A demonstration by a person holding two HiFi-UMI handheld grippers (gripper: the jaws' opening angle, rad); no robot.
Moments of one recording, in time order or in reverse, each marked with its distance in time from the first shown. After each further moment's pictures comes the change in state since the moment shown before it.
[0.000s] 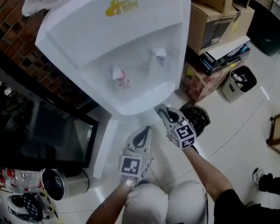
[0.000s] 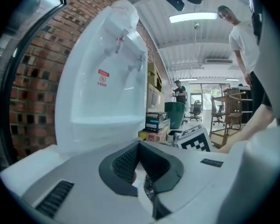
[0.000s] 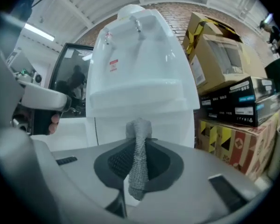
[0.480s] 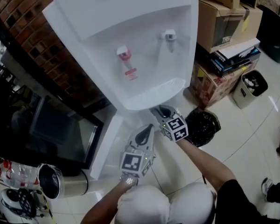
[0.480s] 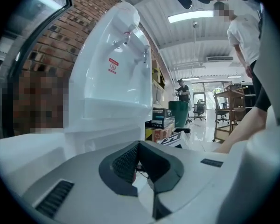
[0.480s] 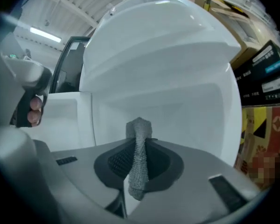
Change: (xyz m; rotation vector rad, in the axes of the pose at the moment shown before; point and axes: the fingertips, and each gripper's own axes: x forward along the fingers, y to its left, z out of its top) left arm 0.002 0.017 -0.037 0.013 -0.006 0.024; right arm 0.089 0.026 -0.055 -0.035 0.016 0.127
